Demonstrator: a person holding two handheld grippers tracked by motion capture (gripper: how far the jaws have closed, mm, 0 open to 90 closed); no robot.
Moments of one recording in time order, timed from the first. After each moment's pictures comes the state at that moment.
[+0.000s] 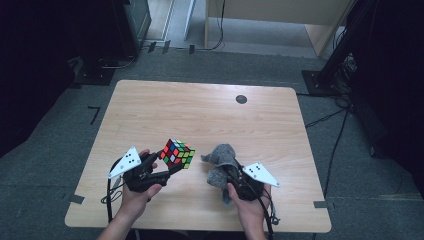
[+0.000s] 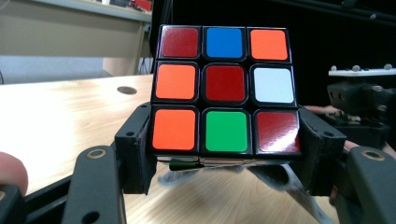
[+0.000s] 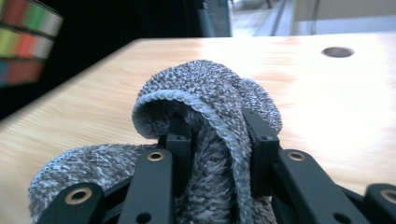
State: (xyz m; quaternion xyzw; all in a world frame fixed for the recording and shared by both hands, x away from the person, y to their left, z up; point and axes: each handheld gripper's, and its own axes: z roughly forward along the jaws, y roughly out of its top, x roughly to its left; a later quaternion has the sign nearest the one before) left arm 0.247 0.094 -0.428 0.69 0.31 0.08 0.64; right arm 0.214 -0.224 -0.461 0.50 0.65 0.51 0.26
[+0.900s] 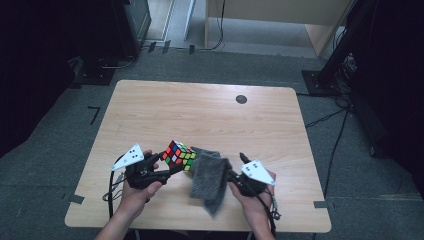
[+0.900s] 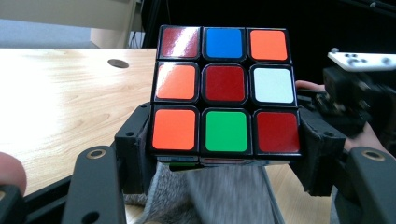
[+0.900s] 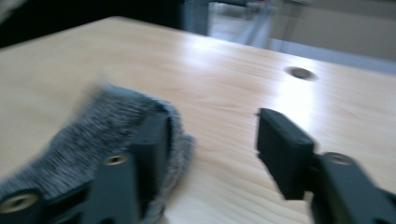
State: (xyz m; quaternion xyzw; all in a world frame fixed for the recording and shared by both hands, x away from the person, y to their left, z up) left arm 0.255 0.094 -0.431 0.71 0.32 0.04 0.63; right arm 0.223 -0.235 -0.465 0.49 0.66 0.47 0.33
